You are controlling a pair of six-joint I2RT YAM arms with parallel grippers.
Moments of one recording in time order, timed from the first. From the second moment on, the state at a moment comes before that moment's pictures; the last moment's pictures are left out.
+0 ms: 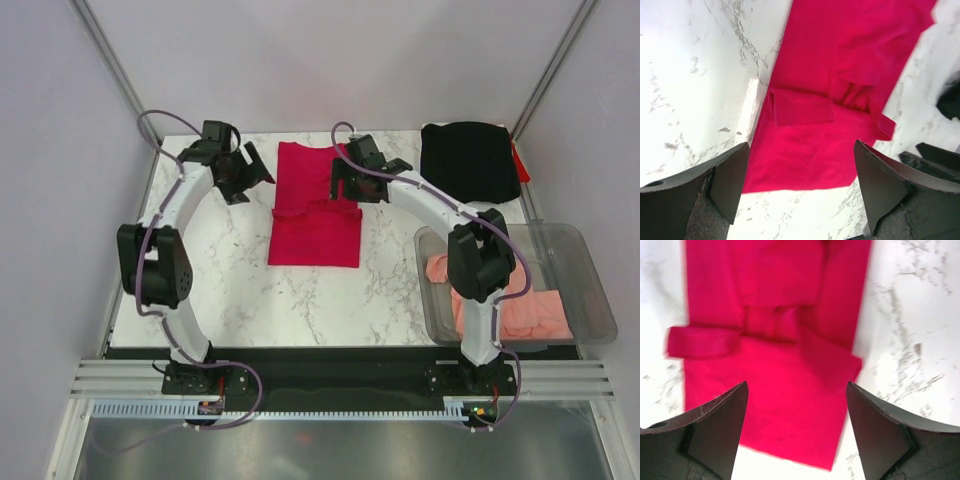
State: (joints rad) left arm -0.13 1.90 1.61 -0.71 0.19 -0.65; right arm 0.51 2.04 1.71 -0.54 0.08 0.52
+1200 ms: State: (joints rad) left arm -0.10 1.59 1.29 -0.75 0.04 -0.42; right arm 0.71 2.35 1.97 -0.62 0.16 0.55
